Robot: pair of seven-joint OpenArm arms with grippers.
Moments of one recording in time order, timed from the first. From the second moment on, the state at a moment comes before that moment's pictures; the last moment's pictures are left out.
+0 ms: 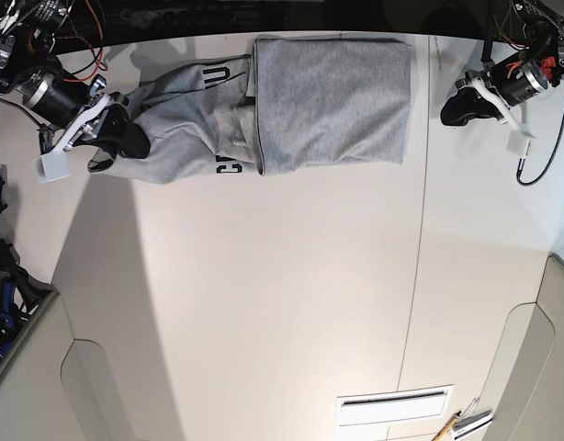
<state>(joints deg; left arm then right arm) 23.3 -15.6 -35.0 93.1 -57.3 -34.8 65.4 -17.5 2.3 32.6 112.2 61.9 32.0 -78.8</state>
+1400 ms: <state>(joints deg) 23.3 -15.4 -30.6 88.0 -56.8 -34.8 62.5 -11.3 -1.3 -28.3 111.2 31.7 32.9 -59.1</state>
